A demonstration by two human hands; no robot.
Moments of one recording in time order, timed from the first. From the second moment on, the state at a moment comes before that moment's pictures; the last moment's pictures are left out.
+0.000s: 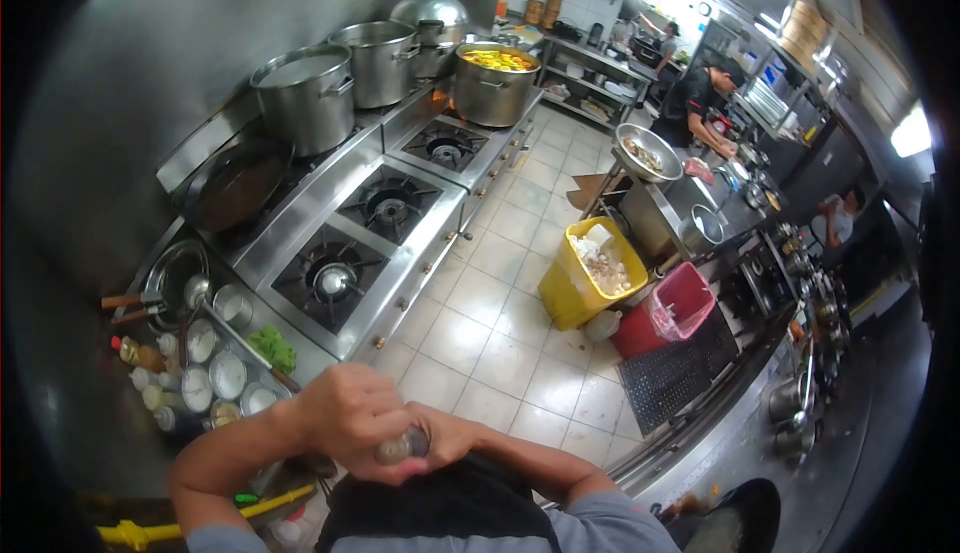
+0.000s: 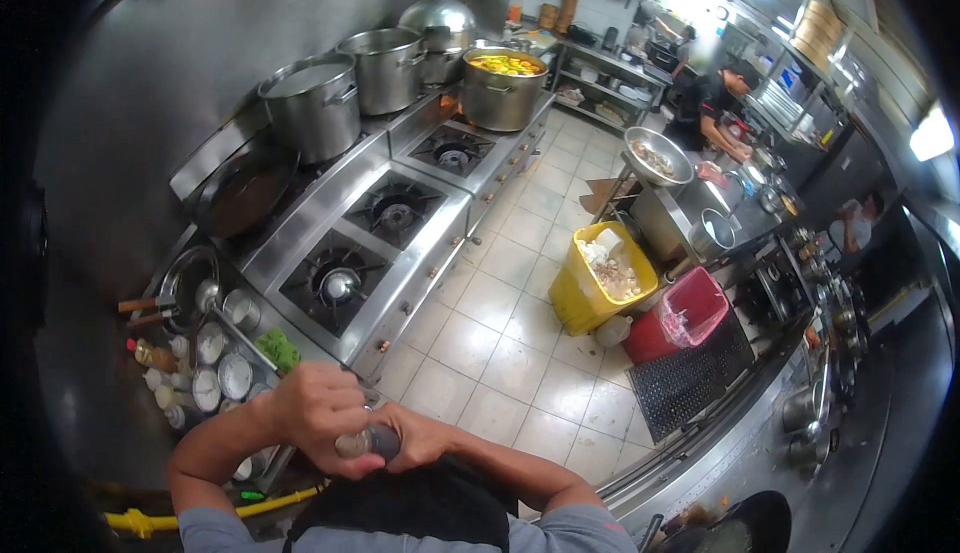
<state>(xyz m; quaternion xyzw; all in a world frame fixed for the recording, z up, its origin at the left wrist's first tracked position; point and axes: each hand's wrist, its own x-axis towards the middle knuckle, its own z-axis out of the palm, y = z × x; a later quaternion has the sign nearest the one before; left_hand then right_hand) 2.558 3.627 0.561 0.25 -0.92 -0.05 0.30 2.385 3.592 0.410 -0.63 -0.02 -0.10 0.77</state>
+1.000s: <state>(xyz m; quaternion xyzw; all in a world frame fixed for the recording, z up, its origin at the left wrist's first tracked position) 2.807 3.882 0.365 0.89 -0.19 0.03 0.41 2.490 3.606 0.279 -0.72 0.28 -0.08 0.63</state>
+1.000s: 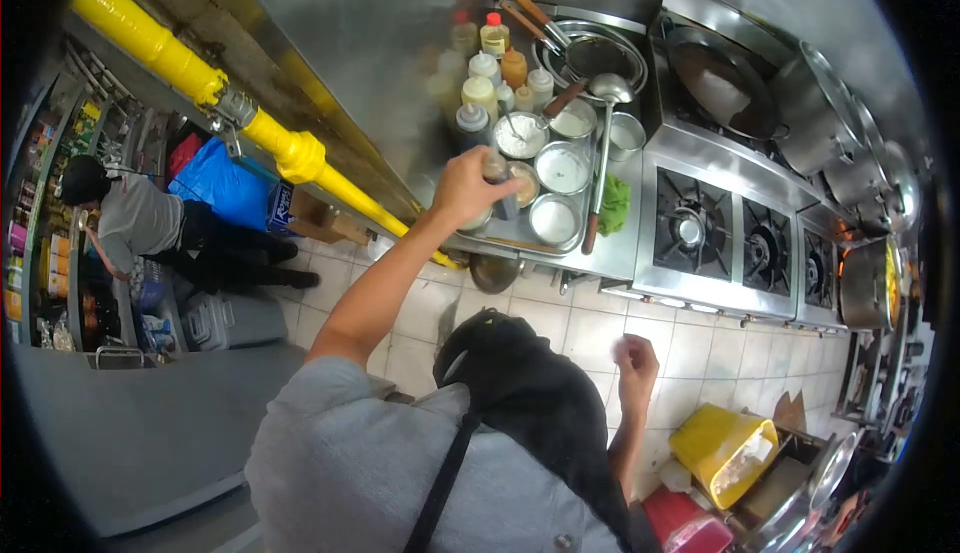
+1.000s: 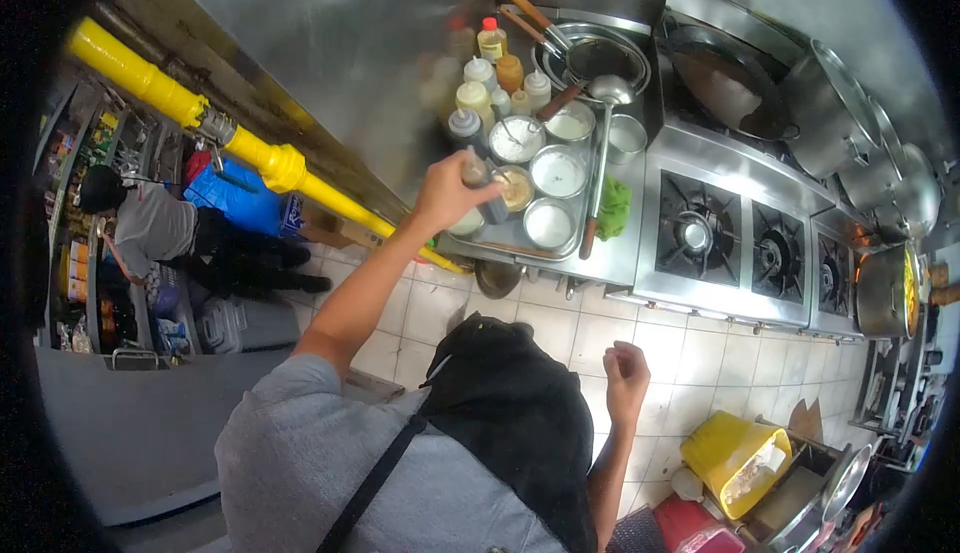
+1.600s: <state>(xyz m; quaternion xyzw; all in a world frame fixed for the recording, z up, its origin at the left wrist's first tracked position) 2.915 3.907 0.219 0.97 0.00 -0.07 0.22 2.161 3.664 0.054 -0.40 0.71 0.01 0.58</state>
